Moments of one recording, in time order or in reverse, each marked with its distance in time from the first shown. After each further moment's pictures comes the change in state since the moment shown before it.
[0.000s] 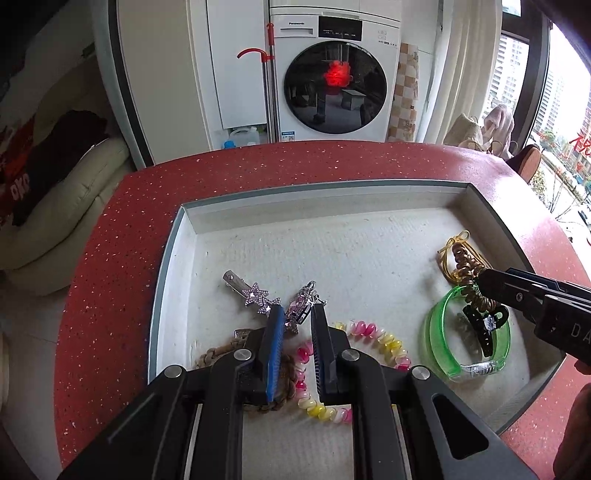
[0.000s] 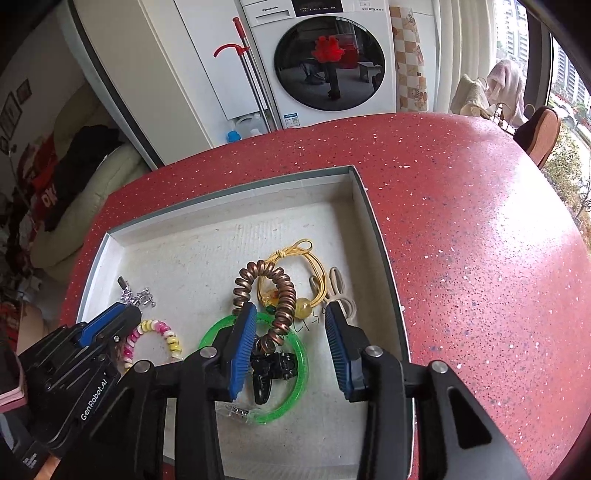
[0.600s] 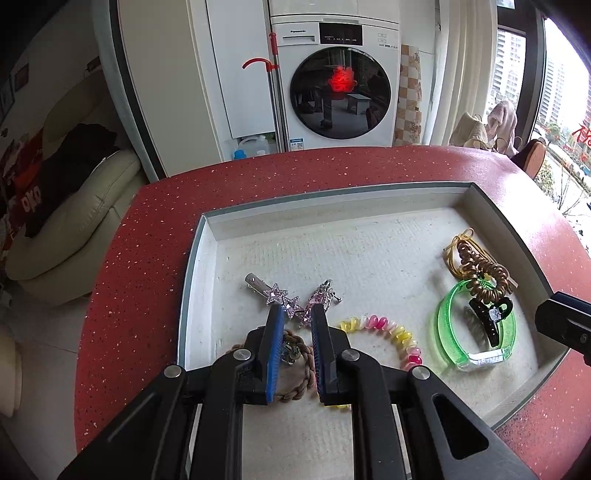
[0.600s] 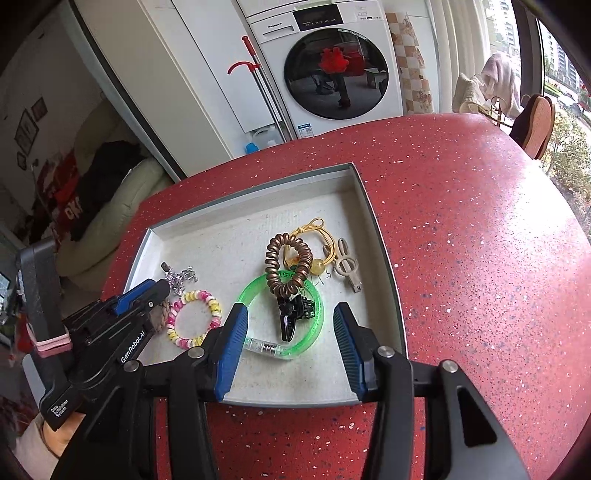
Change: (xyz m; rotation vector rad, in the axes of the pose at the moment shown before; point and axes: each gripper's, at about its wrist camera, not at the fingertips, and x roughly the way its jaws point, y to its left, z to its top) left arm -0.012 0.001 0.000 0.027 -0.023 0.054; right arm -0.047 0.001 -0.033 0.033 -0.048 0.085
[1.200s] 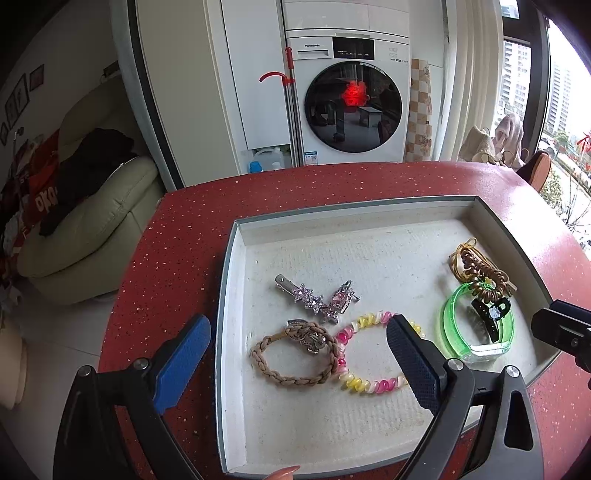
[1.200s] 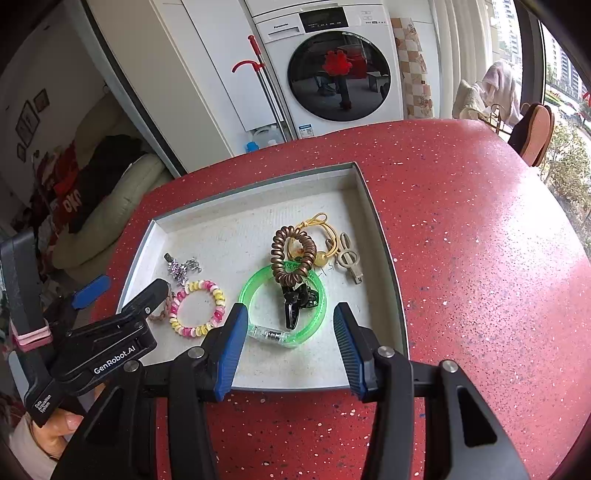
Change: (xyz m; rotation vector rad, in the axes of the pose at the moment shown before) left arm -0.023 0.015 -0.008 -0.023 -0.050 0.042; right arm -0.007 0.007 -0.007 -0.029 0.001 -0.021
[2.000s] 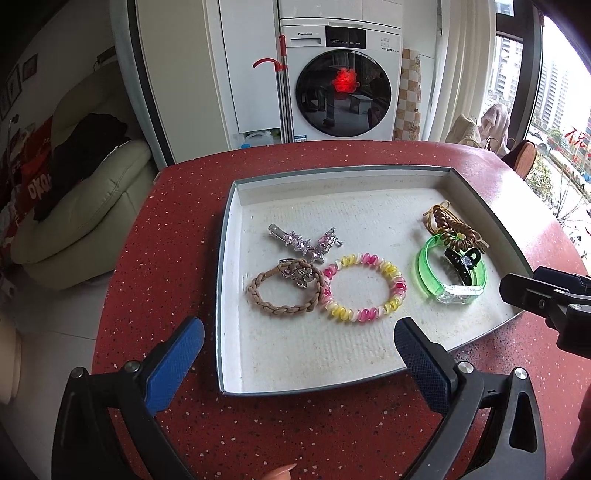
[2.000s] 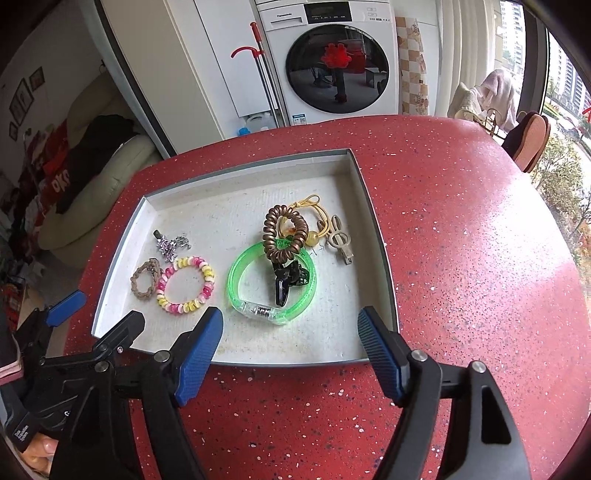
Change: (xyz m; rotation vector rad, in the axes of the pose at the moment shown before) left arm -0.031 0.000 -0.034 -0.001 0.056 -0.055; right arm -0.003 0.007 -0.010 -0.054 0.046 -0.071
